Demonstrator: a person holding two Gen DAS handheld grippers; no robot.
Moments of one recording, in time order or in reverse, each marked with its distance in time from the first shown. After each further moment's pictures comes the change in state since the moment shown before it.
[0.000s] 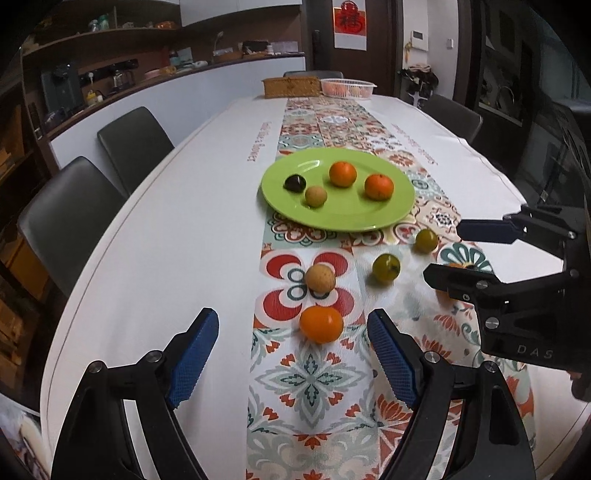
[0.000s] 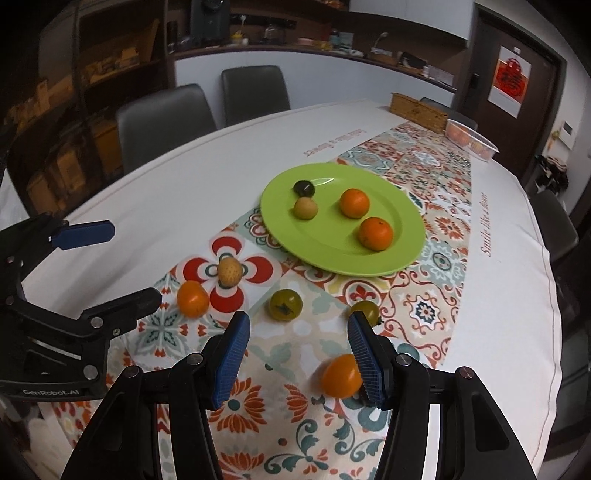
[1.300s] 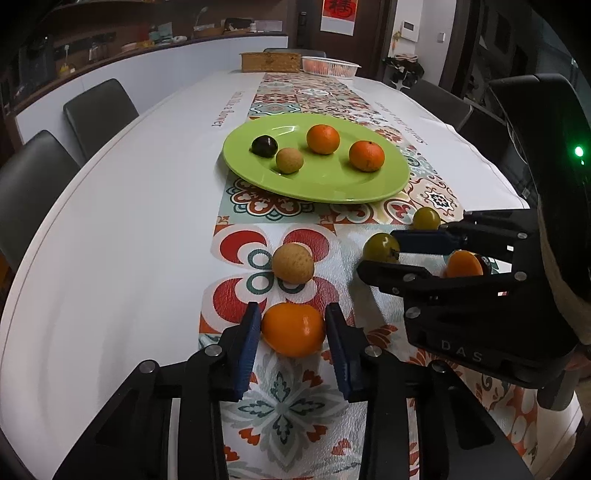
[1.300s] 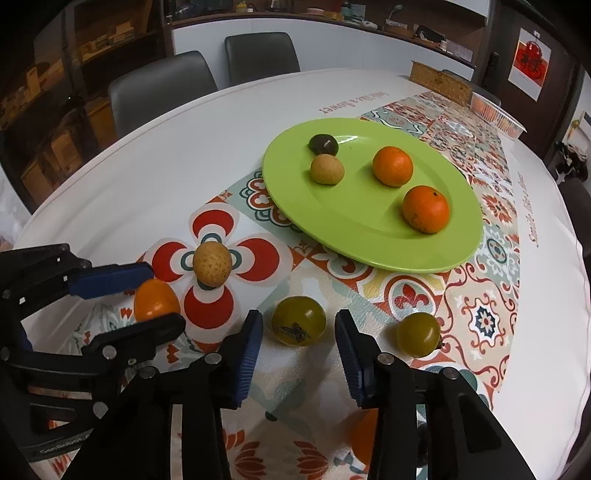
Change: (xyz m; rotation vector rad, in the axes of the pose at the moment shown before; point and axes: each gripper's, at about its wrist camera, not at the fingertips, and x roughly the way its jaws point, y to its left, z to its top) left arm 0.058 -0.003 -0.003 -0.030 0.069 -0.136; right arm 0.078 0.003 0.006 0.028 0.102 0.050
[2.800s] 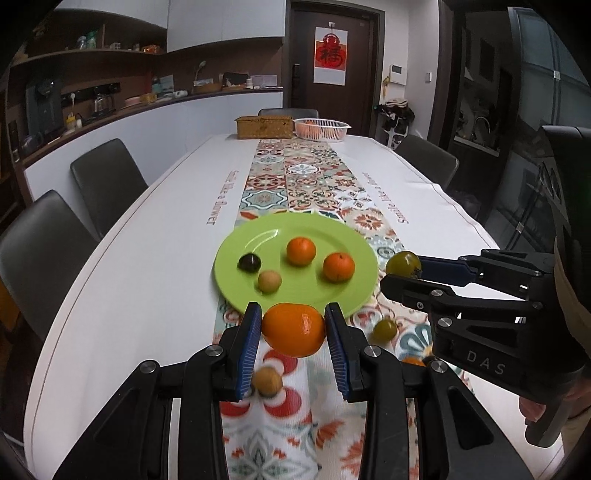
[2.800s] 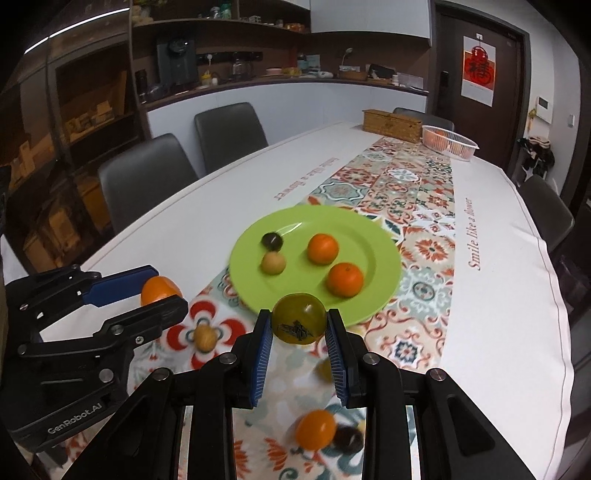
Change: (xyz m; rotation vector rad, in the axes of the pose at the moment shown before) left arm -0.054 -0.029 0.077 0.034 -0.211 0.018; right arm -0.088 -0.050 0.022 0.141 -0.235 -0.030
